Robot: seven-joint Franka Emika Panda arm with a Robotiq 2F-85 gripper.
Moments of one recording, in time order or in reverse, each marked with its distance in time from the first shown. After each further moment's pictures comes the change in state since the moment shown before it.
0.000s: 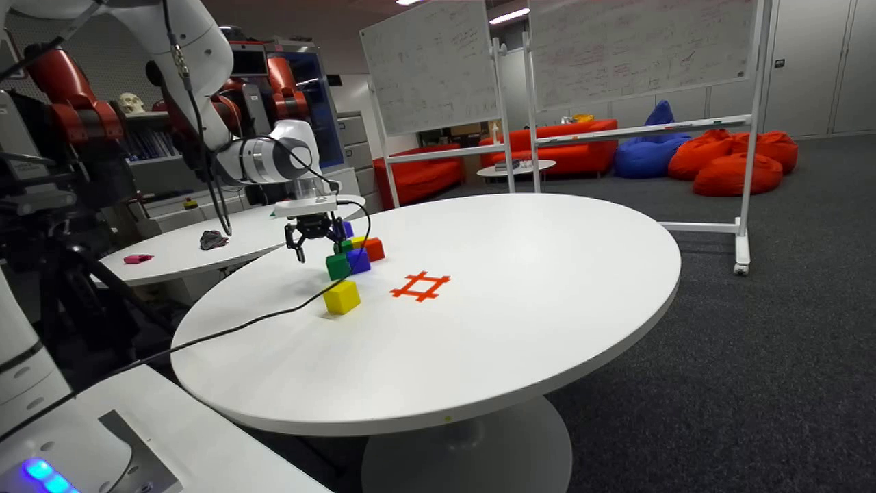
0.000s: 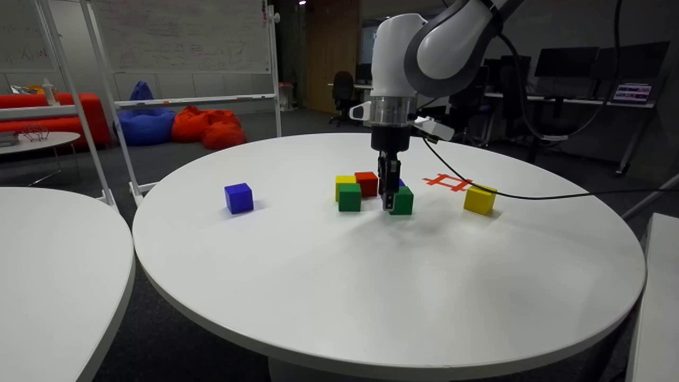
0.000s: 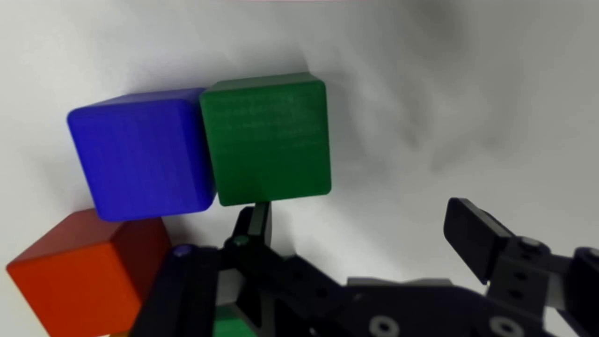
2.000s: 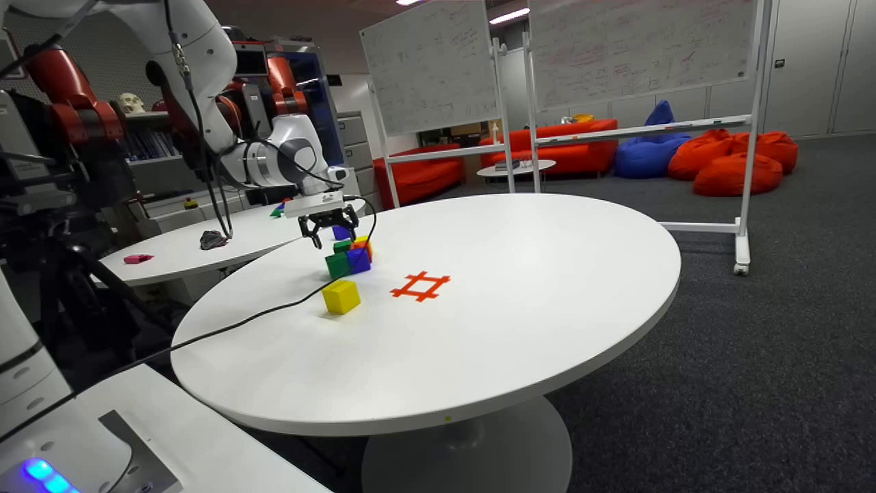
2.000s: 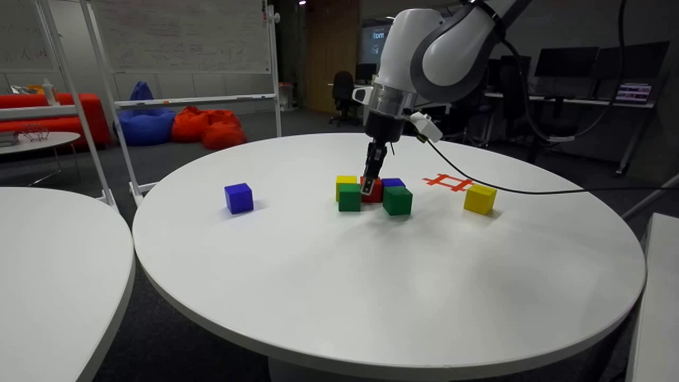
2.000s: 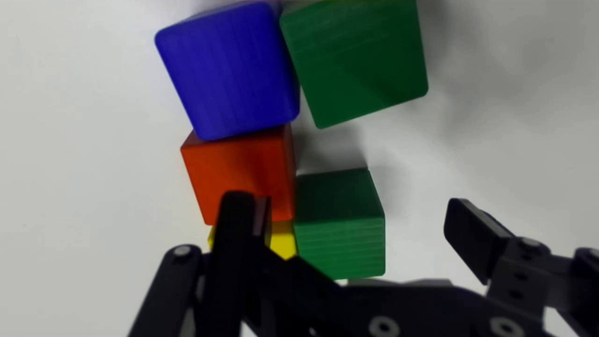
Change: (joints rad) arm -0.009 -0.005 -0.026 -0.029 -0.004 0.267 0.068
